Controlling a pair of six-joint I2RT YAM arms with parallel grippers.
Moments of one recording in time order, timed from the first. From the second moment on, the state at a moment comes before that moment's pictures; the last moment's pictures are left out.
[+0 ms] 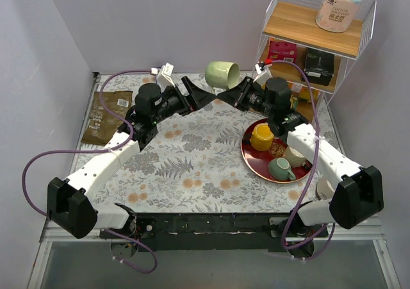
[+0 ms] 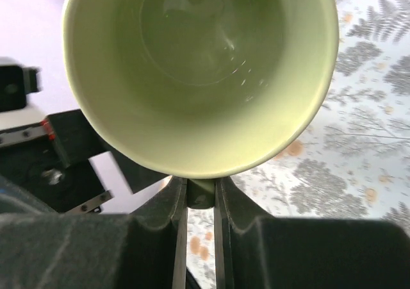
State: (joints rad) left arm -0.52 1.32 1.11 0.18 0.38 -0.92; right arm 0.50 1.34 1.09 0.15 -0.36 0.90
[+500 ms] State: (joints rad) left arm -0.53 1.16 1.11 -0.32 -0.09 -0.71; right arm 0.64 1.79 1.65 -0.47 0.07 0.53
